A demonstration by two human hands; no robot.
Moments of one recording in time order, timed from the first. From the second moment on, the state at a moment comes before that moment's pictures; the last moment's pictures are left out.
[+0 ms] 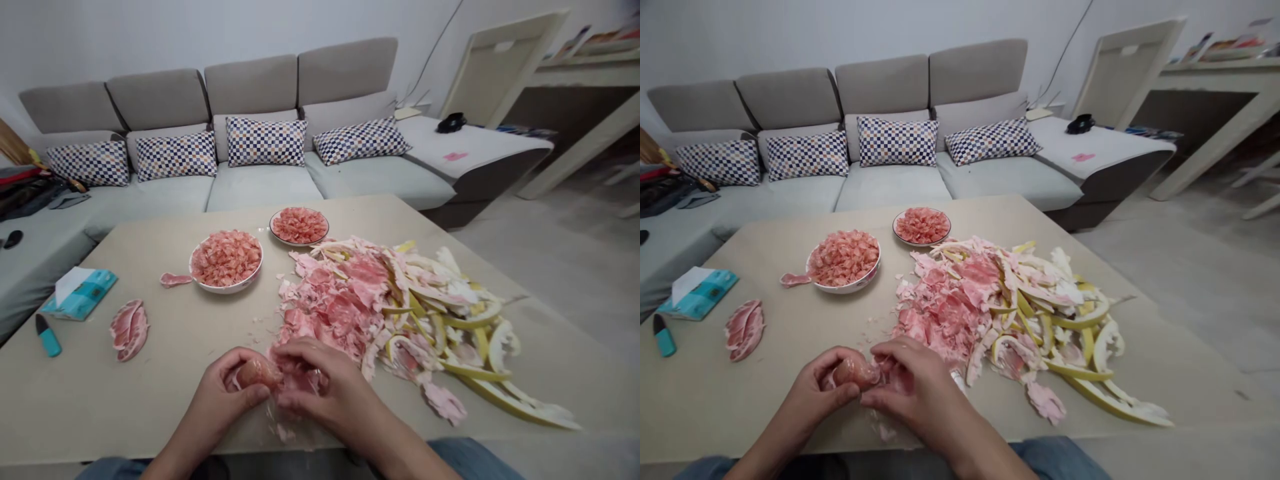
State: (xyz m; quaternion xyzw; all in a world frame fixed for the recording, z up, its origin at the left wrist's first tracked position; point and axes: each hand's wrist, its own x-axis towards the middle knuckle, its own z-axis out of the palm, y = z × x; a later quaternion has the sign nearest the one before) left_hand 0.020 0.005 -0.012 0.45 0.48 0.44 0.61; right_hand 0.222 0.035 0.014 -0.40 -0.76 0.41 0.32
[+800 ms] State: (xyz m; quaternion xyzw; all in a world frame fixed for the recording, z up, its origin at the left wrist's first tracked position) left_hand 0.017 0.002 -0.007 0.45 0.47 0.40 0.65; right_hand 0.211 0.034 0.014 -0.40 -0.66 0.56 0.29
